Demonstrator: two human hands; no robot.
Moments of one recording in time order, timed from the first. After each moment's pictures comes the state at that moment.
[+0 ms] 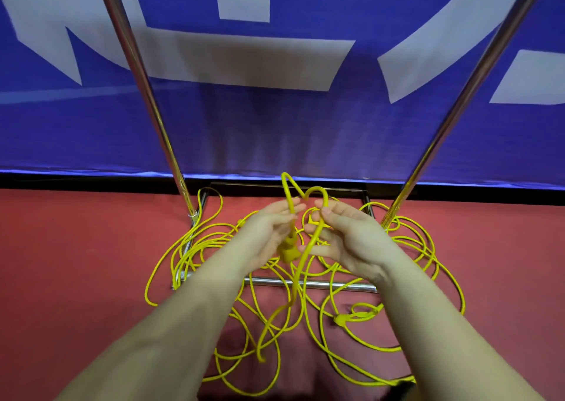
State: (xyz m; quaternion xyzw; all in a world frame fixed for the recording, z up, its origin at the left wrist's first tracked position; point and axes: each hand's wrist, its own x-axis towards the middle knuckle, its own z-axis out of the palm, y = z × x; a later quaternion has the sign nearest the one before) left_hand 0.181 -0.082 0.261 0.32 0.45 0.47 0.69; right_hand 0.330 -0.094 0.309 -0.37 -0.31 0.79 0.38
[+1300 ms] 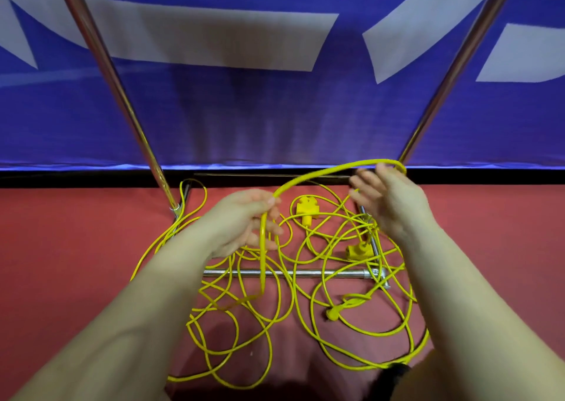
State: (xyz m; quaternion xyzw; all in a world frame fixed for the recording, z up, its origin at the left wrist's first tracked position) left_hand 0.167 -0.090 0.288 0.39 0.48 0.38 0.69; right_hand 0.383 -0.050 0.297 -0.50 -0.24 0.60 0.58
